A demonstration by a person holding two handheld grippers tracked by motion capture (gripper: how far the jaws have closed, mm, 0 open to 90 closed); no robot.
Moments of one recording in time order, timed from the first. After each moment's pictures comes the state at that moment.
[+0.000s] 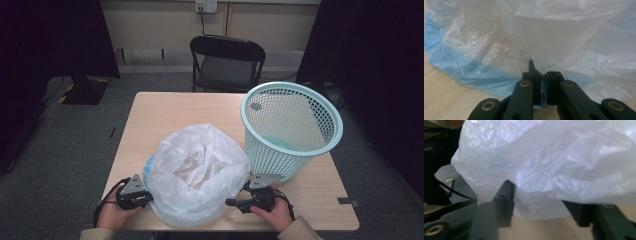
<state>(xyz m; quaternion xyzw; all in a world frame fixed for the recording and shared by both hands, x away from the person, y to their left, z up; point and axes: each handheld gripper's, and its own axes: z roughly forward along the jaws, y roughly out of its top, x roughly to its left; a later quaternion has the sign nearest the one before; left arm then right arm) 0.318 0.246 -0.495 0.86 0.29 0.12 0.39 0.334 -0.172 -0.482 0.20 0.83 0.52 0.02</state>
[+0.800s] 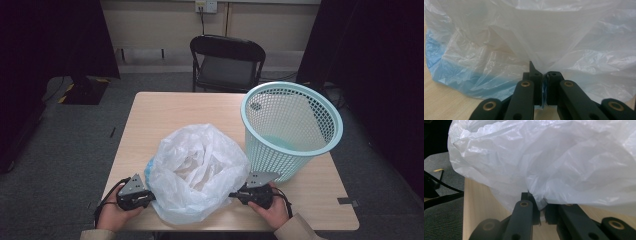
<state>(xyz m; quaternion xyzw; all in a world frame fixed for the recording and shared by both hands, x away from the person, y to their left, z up) 0.314 0.242 -0.486 0.85 0.28 0.12 0.43 0.341 -0.169 -0.481 0.18 0.84 0.50 0.05</state>
